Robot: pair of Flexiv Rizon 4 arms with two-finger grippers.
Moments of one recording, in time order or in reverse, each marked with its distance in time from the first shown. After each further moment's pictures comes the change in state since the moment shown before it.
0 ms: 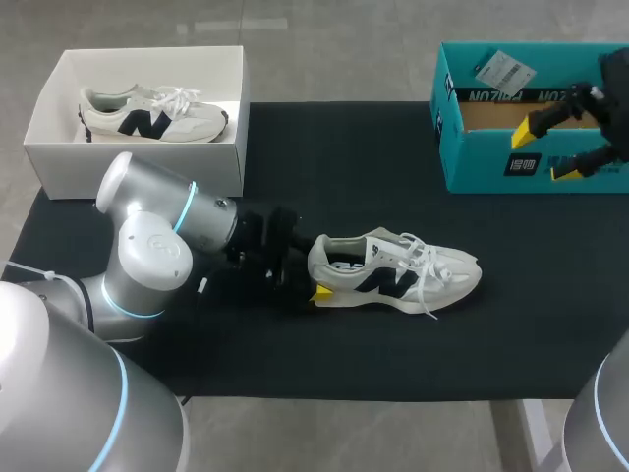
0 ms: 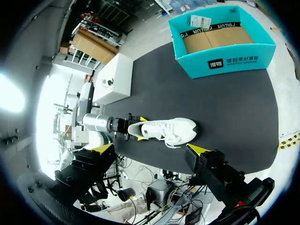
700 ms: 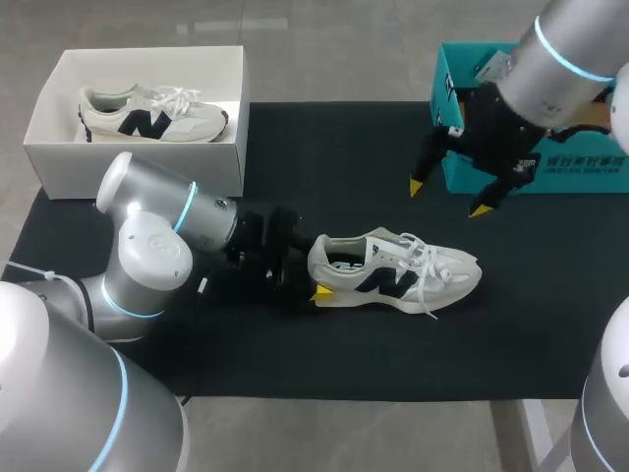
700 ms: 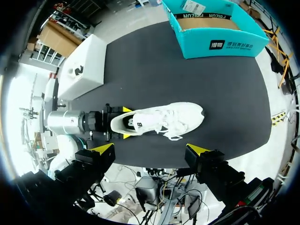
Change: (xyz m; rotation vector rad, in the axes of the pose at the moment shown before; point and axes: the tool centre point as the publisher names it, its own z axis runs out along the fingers) left arm 0.000 0.000 0.000 0.000 0.000 0.000; right arm 0.045 -0.039 0.113 0.056 -0.346 0.084
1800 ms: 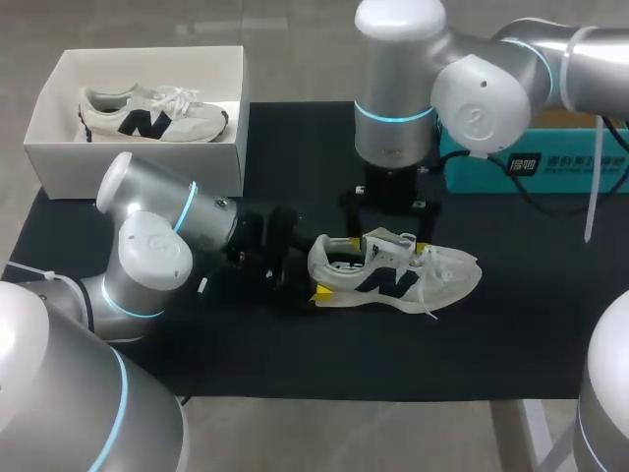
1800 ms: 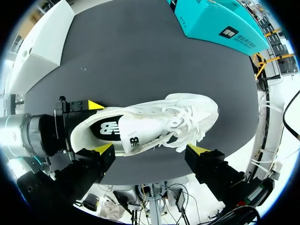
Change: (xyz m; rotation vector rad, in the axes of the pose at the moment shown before) left arm 0.000 0.000 0.000 0.000 0.000 0.000; right arm 0.014 0.005 0.136 0.105 -0.413 0.025
